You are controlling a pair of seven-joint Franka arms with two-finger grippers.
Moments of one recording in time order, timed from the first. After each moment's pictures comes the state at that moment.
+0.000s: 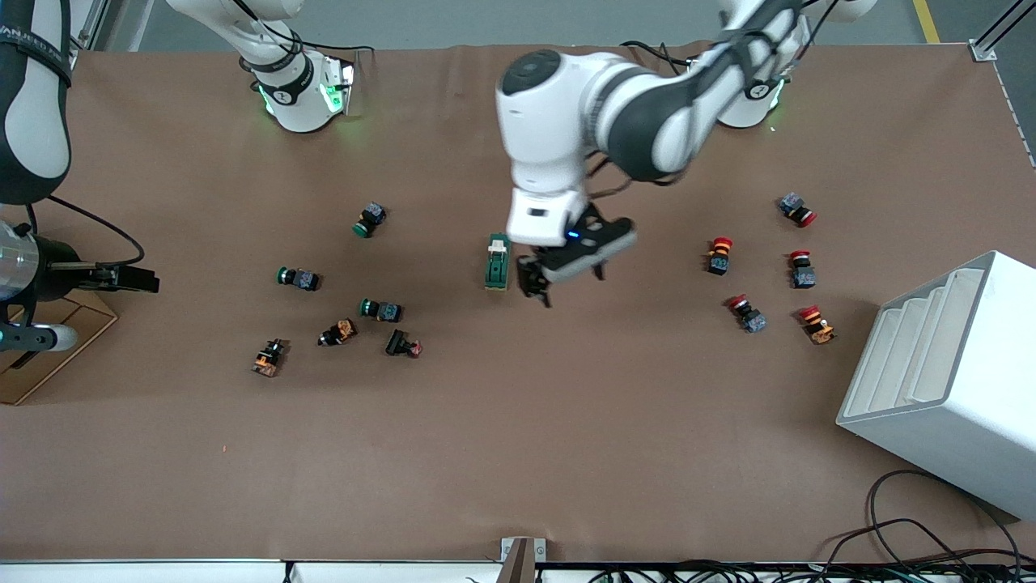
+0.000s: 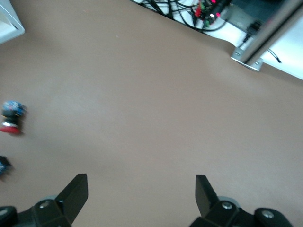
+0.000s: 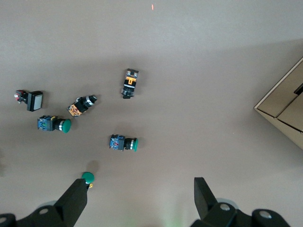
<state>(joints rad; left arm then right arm) -0.34 0.48 -0.51 -1.41 0.61 1.91 -1.46 -0.07 0.36 0.06 -1.26 -0.04 1.41 0.03</state>
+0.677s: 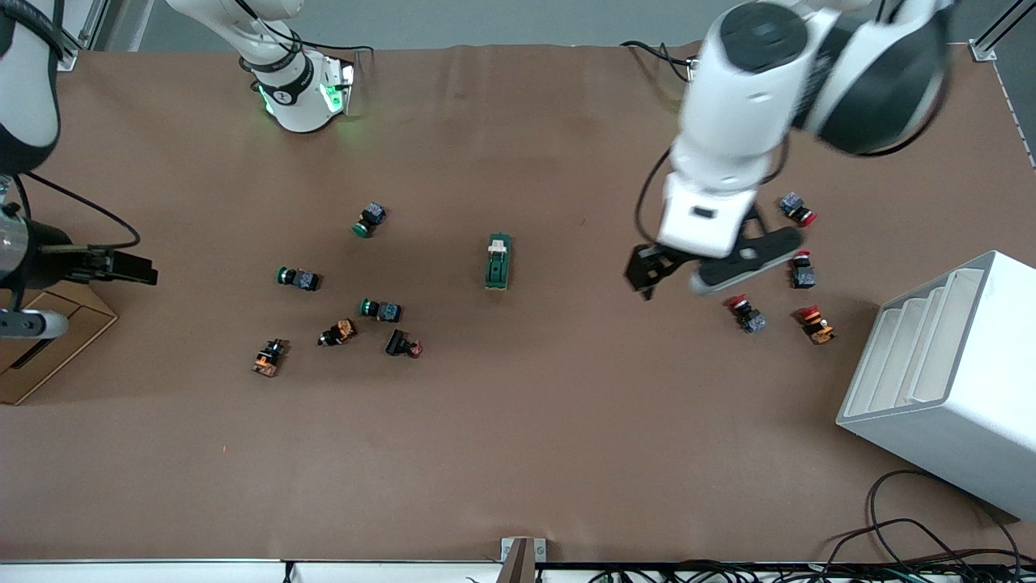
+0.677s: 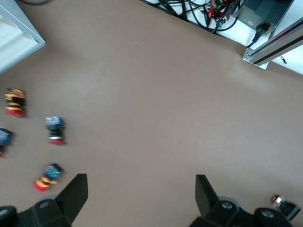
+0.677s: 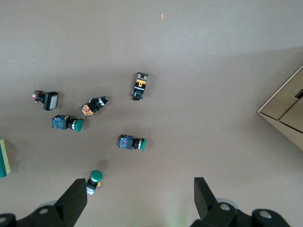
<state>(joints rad) -0.09 0.26 -0.48 -1.40 0.24 1.79 -0.96 -0.06 0.30 0.06 -1.26 -0.02 1.40 0.03</state>
